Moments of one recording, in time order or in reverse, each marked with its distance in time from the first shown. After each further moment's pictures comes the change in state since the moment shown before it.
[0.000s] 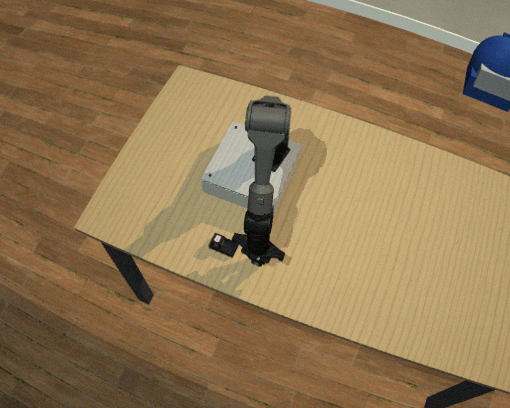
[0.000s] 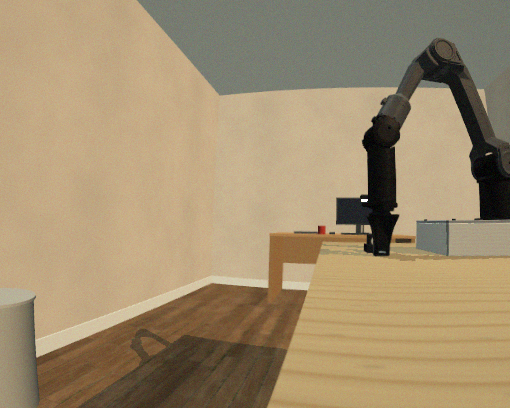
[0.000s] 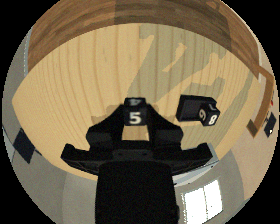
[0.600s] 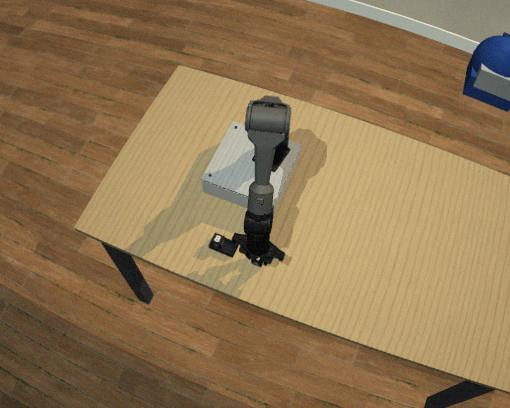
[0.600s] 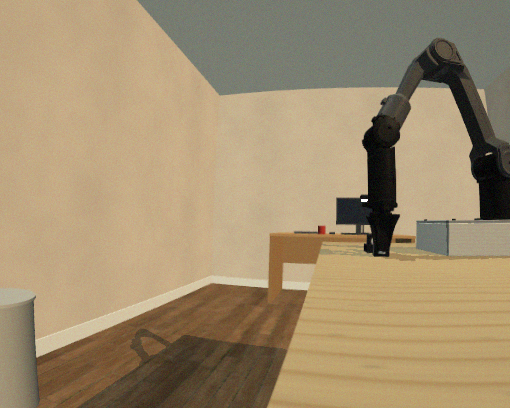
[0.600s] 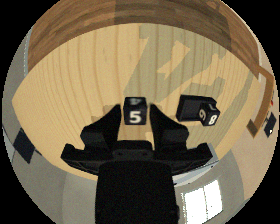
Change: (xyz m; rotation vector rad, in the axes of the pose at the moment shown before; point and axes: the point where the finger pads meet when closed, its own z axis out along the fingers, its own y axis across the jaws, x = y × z) arm 0.000 0.000 0.000 0.000 0.000 0.000
